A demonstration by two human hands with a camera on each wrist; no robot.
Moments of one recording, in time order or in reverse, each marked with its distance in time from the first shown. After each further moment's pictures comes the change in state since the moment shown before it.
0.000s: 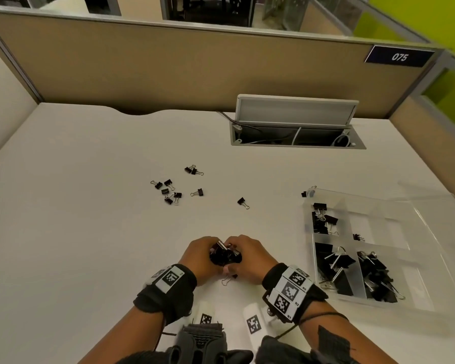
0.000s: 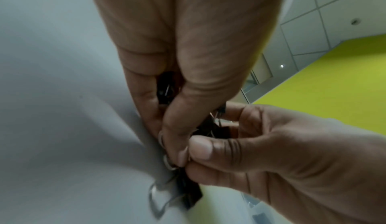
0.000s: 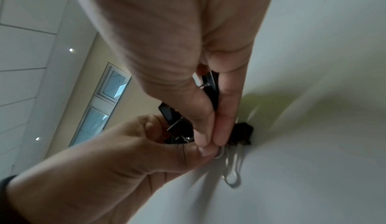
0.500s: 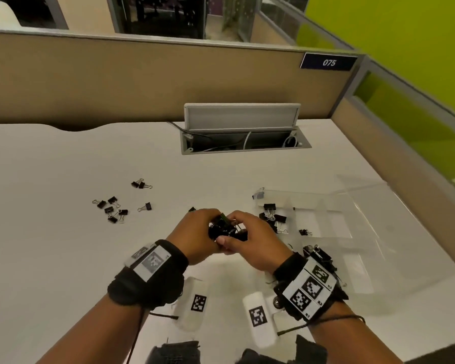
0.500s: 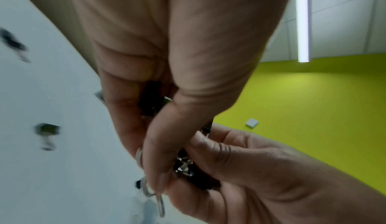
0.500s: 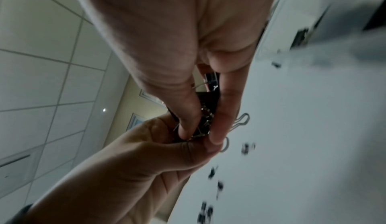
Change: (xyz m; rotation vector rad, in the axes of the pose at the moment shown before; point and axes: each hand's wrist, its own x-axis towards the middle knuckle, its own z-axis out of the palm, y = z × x) left_hand 0.019 0.125 -0.011 0.066 -0.017 0.299; right_hand -0.060 0.038 -0.092 0.303 0.309 -0.079
